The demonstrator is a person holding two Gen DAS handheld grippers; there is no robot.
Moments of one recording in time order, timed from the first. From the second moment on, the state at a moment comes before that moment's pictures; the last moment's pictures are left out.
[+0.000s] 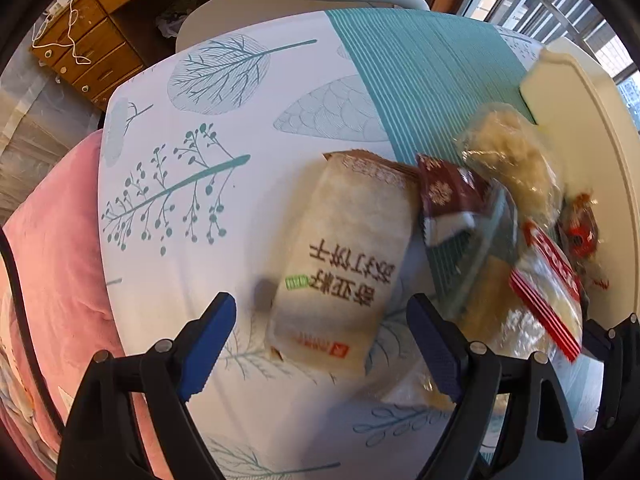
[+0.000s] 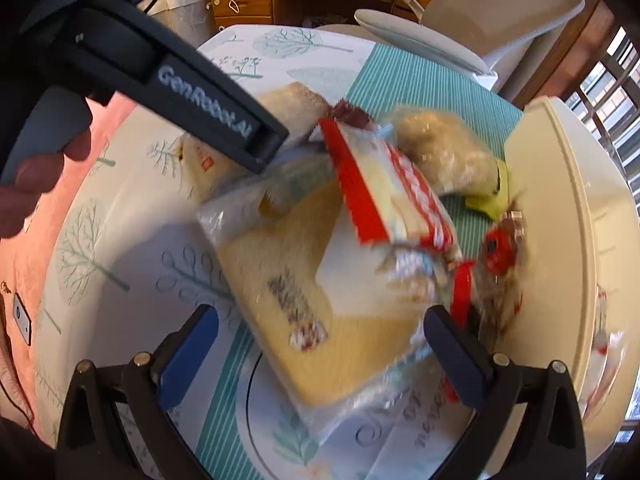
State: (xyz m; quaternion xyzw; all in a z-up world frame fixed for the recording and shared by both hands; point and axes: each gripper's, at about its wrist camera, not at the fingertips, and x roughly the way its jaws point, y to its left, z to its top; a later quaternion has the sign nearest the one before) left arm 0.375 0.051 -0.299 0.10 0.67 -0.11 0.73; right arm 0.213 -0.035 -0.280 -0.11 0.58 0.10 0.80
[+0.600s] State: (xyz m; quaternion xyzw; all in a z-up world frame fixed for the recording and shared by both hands) left arm 0.393 0.031 -0.315 0.10 0.66 -0.10 0.73; right arm 0.239 -0.033 -0.302 -0.12 0.59 0.11 0.79
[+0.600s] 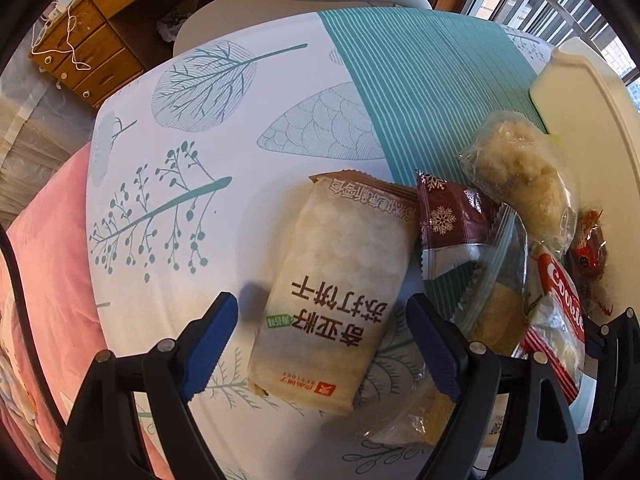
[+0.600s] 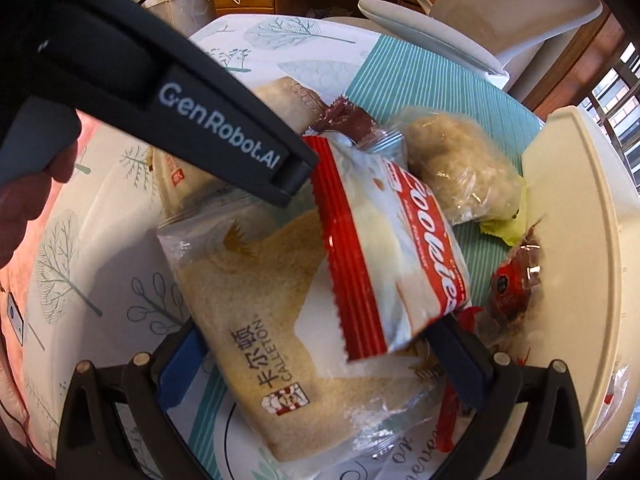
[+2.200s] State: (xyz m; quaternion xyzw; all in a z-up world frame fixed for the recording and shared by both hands) left arm 0.235 0.124 -0.200 0.04 0.62 -0.14 0.77; right arm 0.222 -0.084 -0.286 0.09 0.70 0.12 0.70
